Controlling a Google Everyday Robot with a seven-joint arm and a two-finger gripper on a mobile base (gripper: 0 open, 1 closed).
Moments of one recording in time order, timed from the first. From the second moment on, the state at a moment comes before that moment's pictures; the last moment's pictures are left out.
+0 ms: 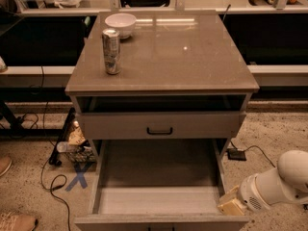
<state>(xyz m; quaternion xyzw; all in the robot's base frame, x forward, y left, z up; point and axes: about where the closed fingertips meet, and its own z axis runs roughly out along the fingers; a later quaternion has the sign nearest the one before) 0.365 -0.221 0.560 -0.39 0.88 0.23 0.14</state>
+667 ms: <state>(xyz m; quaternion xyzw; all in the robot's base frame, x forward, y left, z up) 0.335 -0.238 0.461 -0.34 0.91 0.23 0.10</state>
